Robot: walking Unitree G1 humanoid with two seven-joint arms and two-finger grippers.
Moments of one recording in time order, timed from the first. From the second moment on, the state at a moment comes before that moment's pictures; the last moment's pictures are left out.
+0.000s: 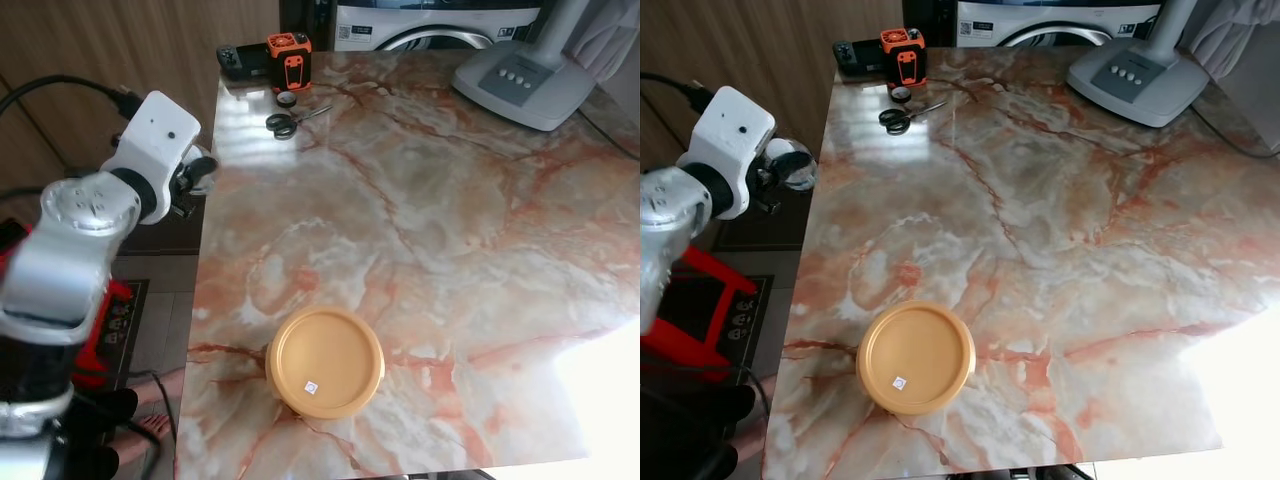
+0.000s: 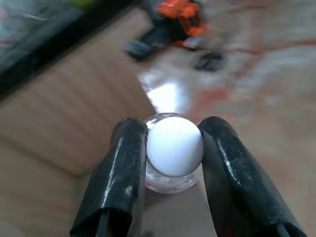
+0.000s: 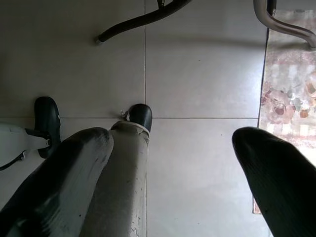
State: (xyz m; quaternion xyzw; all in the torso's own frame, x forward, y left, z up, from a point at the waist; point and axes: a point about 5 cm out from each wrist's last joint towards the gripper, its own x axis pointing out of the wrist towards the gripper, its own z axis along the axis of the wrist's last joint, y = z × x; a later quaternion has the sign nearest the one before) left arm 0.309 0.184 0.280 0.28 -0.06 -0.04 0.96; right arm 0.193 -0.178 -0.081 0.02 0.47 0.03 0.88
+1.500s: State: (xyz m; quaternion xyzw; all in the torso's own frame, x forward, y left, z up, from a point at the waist) left arm 0.261 0.165 0.200 0.27 -0.21 0.14 0.93; right arm 0.187 -0.182 -0.083 0.01 0.47 0.02 0.88
